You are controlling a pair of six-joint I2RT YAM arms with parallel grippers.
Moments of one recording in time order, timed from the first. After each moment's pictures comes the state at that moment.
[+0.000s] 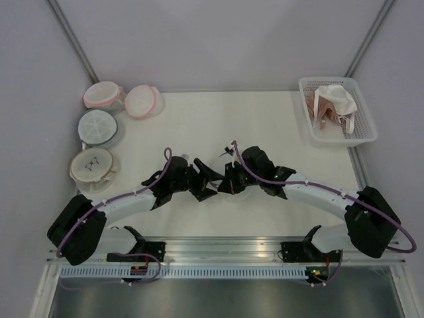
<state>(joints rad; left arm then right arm) -0.69 1.30 0.52 0.19 0.32 -1.52 0.79 1.36 0.77 -0.06 -0.38 0.49</state>
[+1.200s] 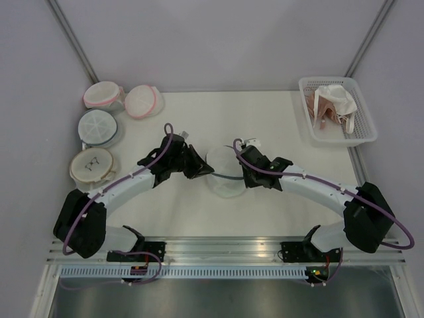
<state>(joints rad) -0.57 1.35 0.79 -0.13 0.32 -1.10 0.79 1.41 0.92 -0.56 0.27 0.49</state>
